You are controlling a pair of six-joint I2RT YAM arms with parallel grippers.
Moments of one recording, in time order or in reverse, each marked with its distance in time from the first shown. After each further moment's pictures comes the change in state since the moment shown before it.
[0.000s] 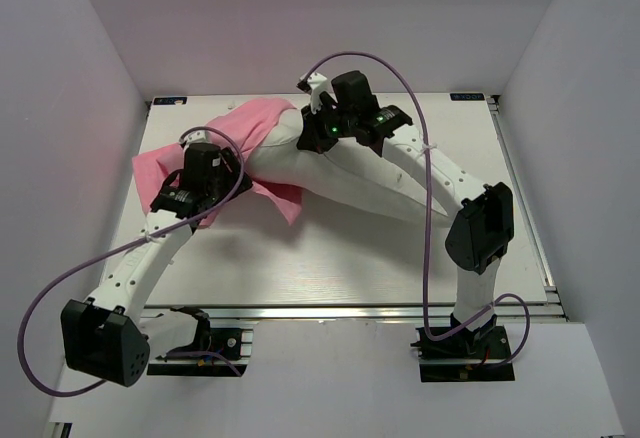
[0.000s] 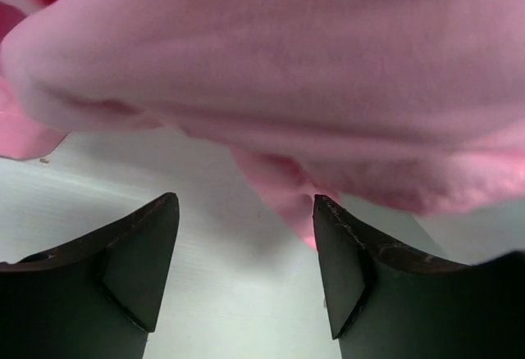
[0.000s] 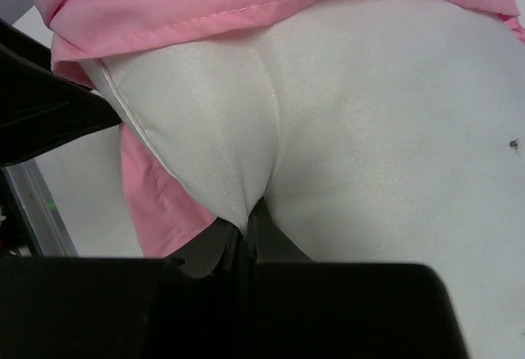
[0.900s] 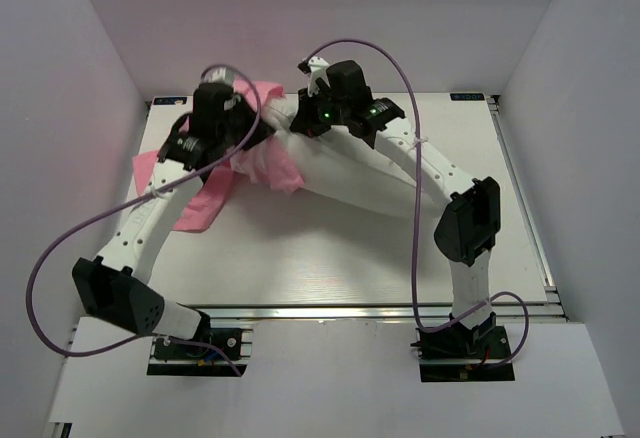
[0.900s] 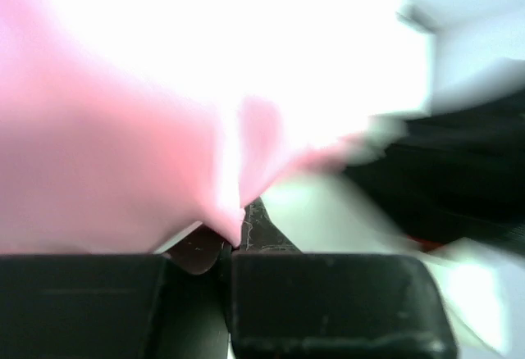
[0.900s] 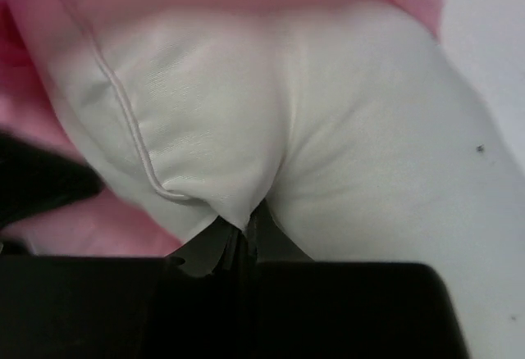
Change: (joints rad) left arm -0.055 0.221 0.372 -0.003 0.187 -0.079; right arm -0.001 0.074 0.107 0.027 0.055 0.150
